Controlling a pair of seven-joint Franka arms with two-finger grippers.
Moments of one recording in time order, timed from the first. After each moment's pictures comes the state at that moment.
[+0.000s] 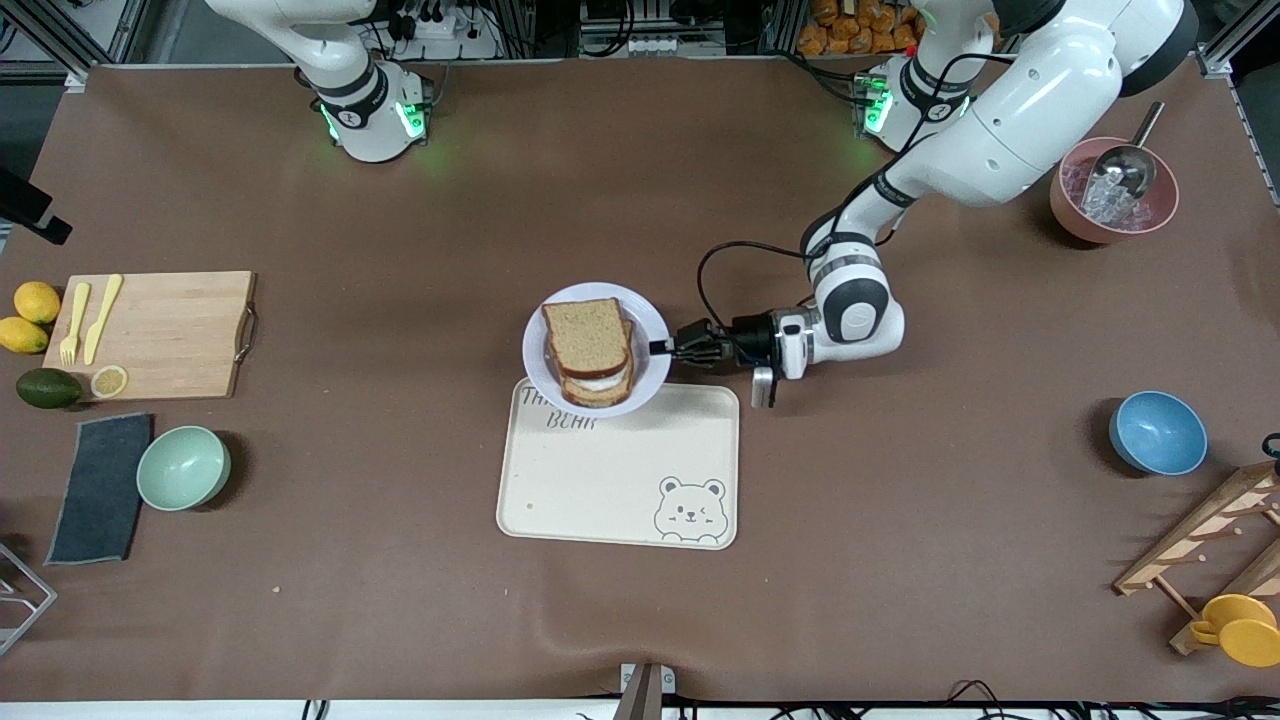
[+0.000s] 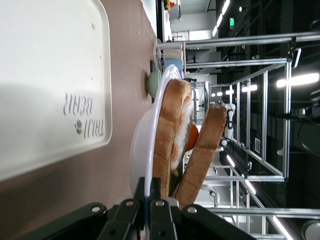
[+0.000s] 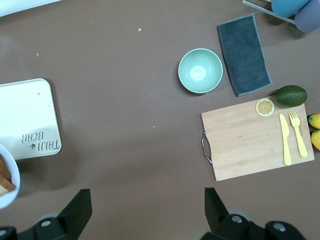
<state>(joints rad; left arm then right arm) 0.02 0.77 -0.55 -1.92 -1.77 2.20 1.21 -0.02 -0.05 -0.10 -1.49 0.03 1.48 0.08</state>
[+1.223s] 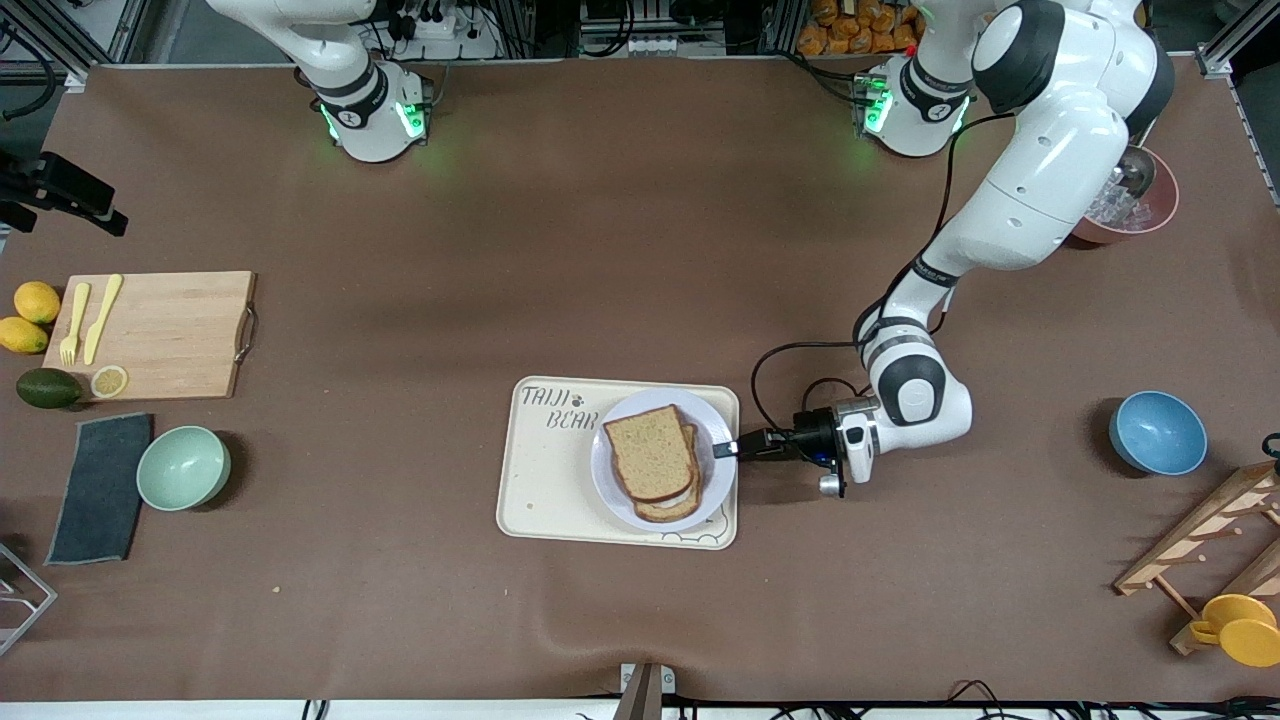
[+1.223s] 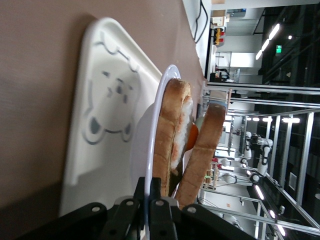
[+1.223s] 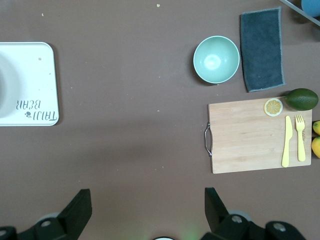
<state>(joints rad) -0.04 0.95 -0.31 -1.58 -1.53 2.21 0.86 -0.05 -0.05 -0.01 -1.51 0.01 1.43 0.01</state>
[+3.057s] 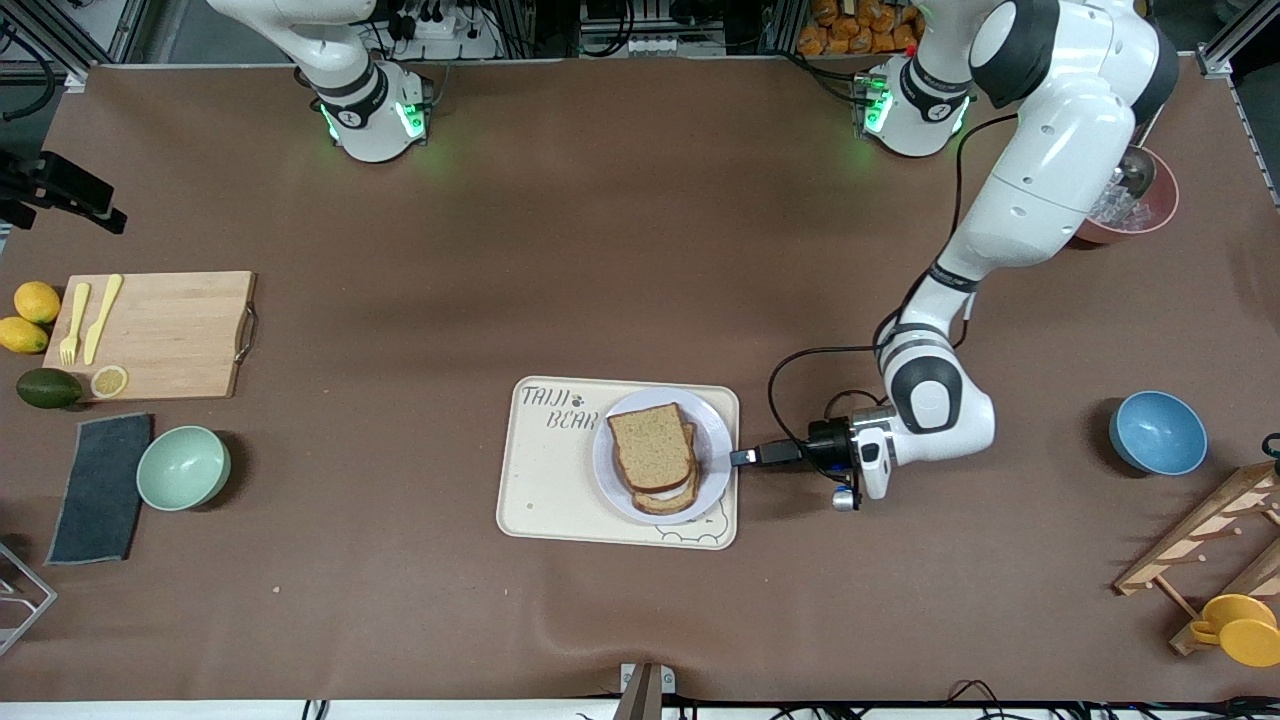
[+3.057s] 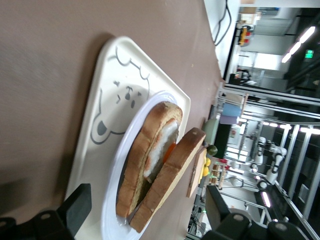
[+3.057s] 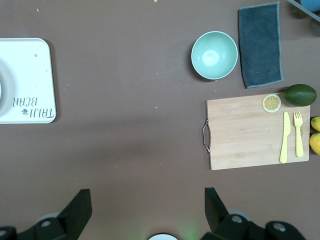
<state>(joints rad) -0.04 0.90 -0.28 -1.54 -1.36 2.20 0.57 -0.06 -0.05 0.00 -1.51 0.01 1.42 0.01</state>
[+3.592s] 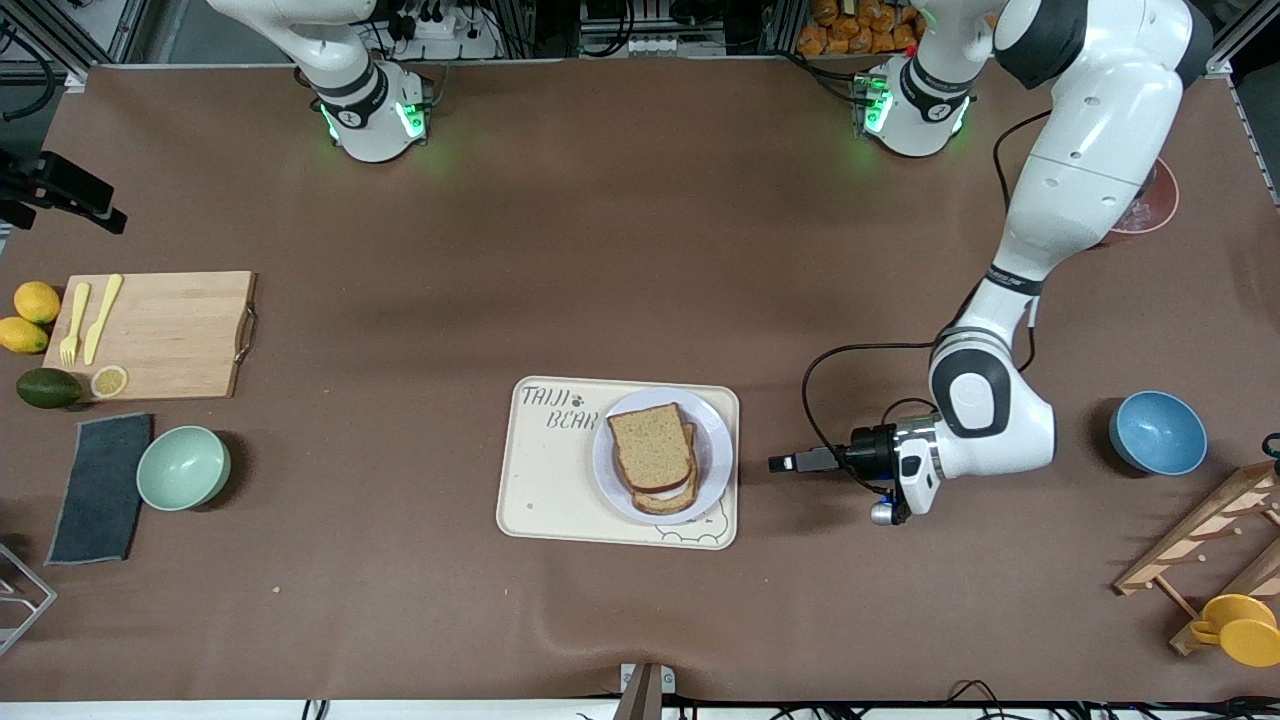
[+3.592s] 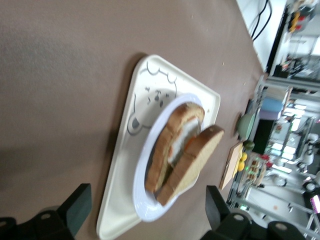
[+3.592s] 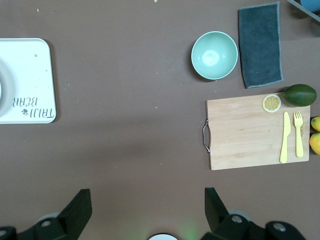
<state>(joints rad) 0.02 0.81 -0.28 -1.52 -1.03 2.15 0.31 -0.06 -0.05 0.00 -1.51 0.01 1.42 0.01</state>
